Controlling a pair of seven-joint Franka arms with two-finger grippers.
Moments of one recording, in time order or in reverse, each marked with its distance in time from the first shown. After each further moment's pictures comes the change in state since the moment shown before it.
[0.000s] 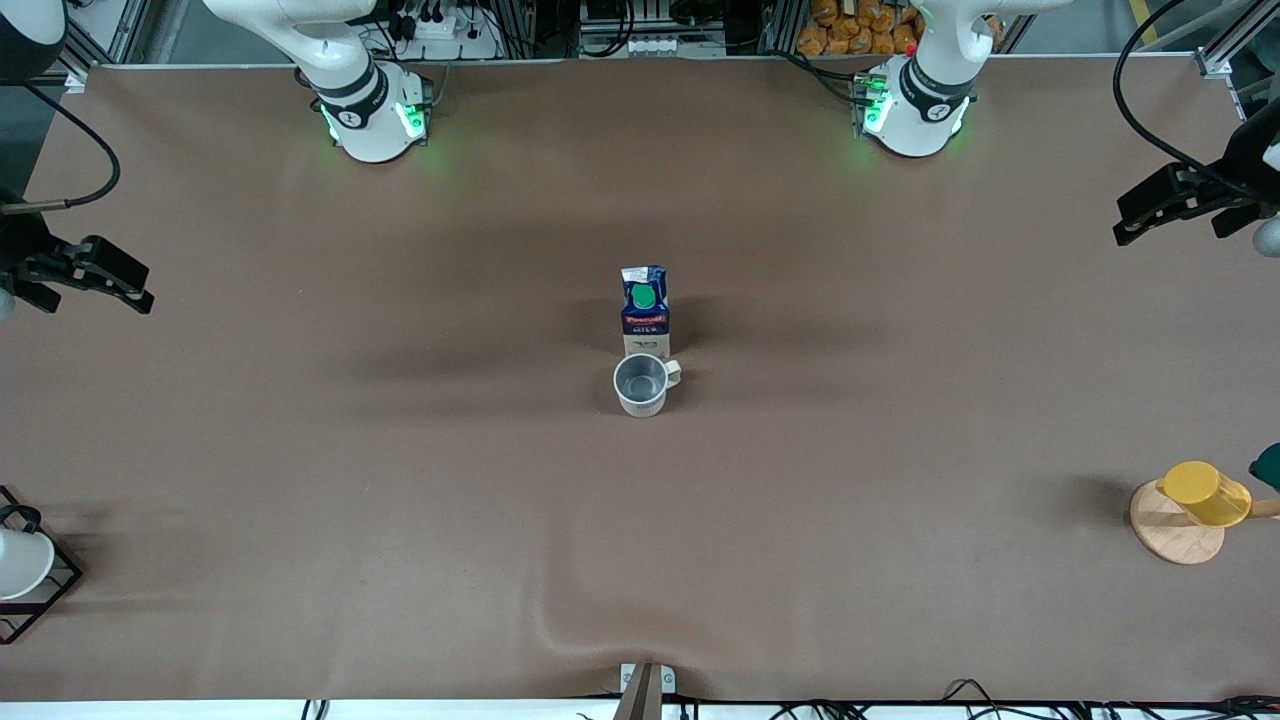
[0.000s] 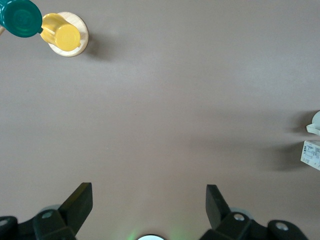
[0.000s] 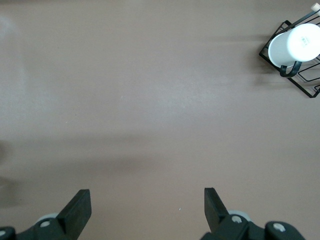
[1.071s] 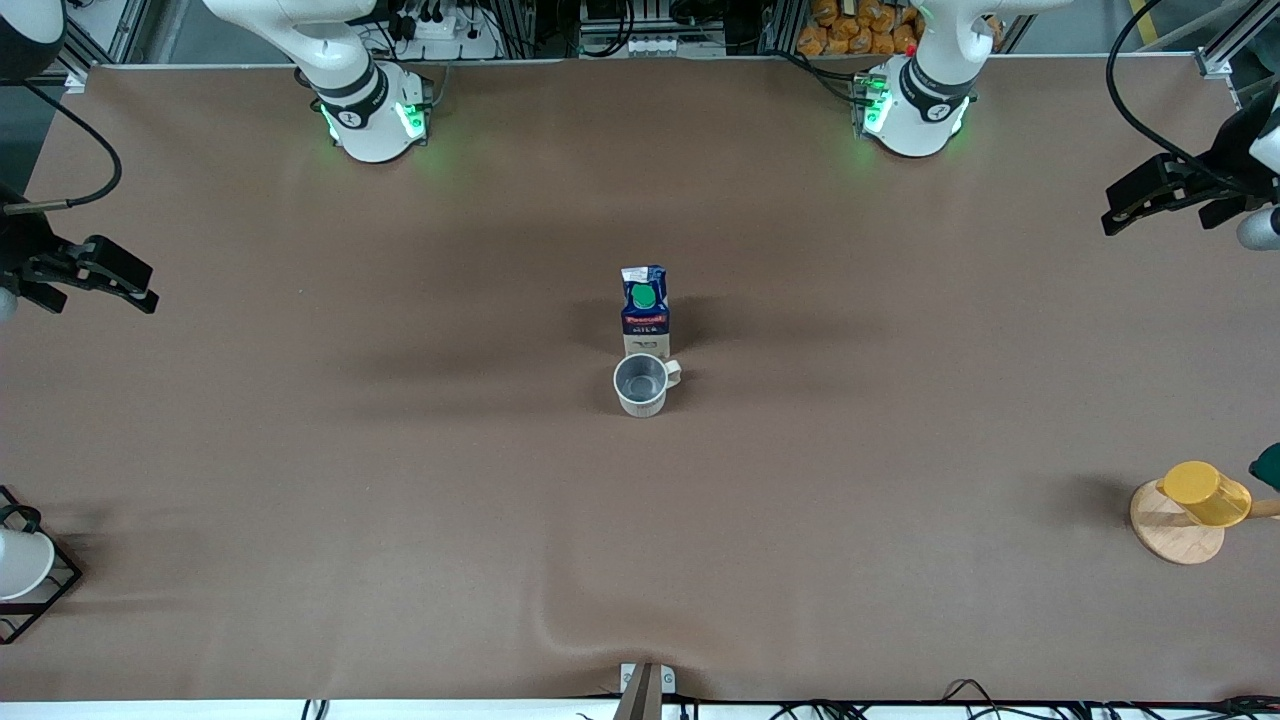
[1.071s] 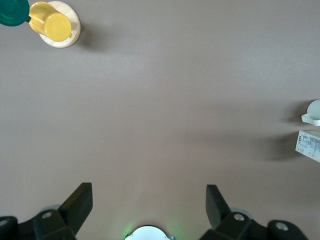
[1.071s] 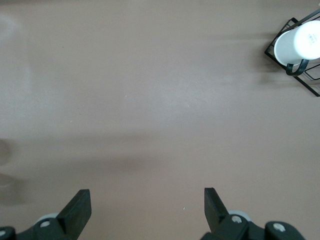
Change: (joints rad) left arm -0.001 -0.001 -0.013 -0.002 -0.016 -0.037 -0.005; right arm 0.000 0.003 0.000 0.000 0.019 -0.003 0.000
